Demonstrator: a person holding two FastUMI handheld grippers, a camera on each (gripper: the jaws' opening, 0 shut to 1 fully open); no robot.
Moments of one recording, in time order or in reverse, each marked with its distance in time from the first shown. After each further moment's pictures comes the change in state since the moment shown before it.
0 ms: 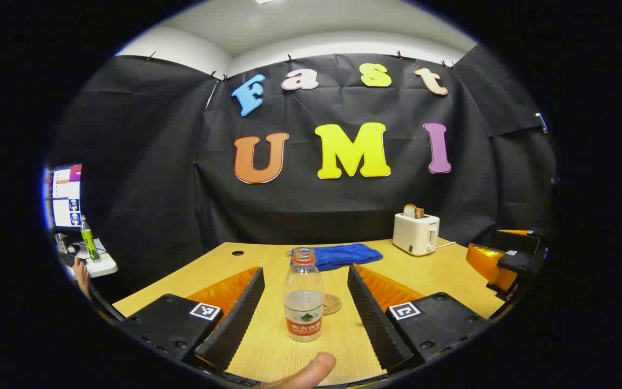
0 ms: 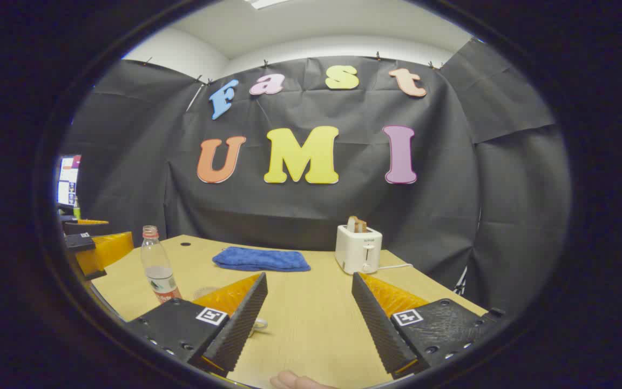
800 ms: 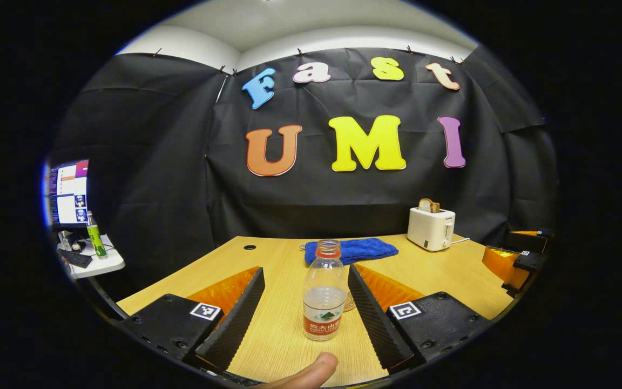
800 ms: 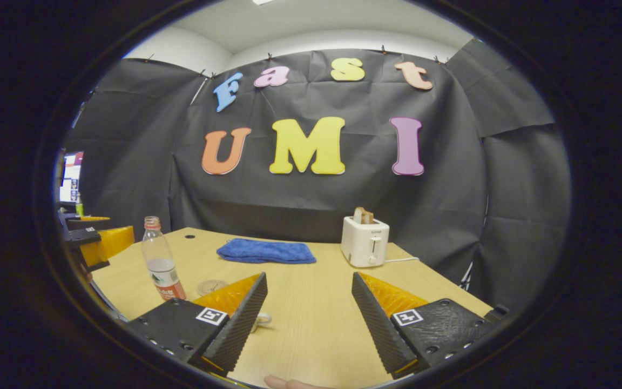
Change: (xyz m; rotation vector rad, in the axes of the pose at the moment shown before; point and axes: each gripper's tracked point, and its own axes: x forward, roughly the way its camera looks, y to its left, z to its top) left arm 0.009 0.027 -0.009 -0.030 0.035 0.044; right arm 0.010 0.013 -0.019 -0.006 0.052 0.038
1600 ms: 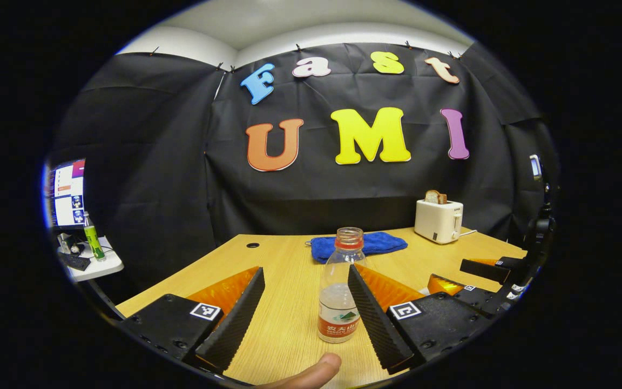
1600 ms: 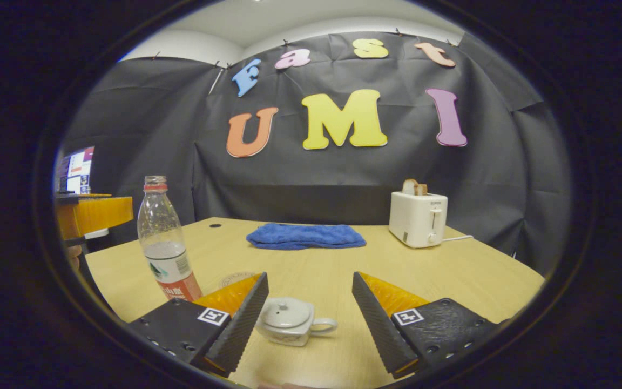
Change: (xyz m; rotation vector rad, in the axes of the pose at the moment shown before) left arm 0.020 0.014 -0.020 0.032 0.025 -0.002; right arm 0.087 0.097 -0.072 0.022 0.060 0.150
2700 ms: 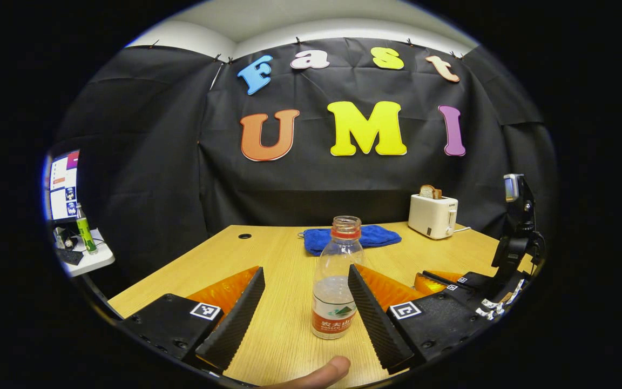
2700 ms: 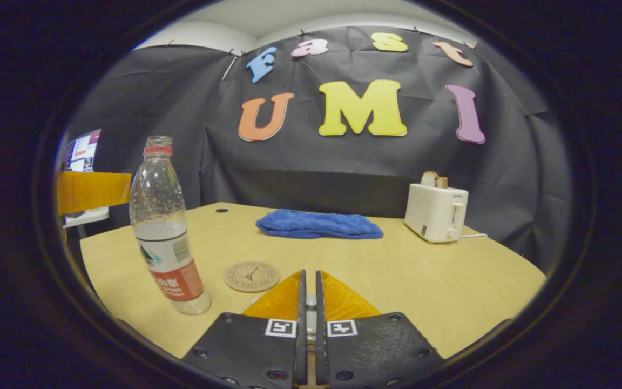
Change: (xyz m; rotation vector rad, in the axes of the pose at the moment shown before) left arm 0.002 -0.002 -0.007 -0.034 0.031 -0.043; right arm 0.022 0.020 -0.020 -0.073 0.034 0.033
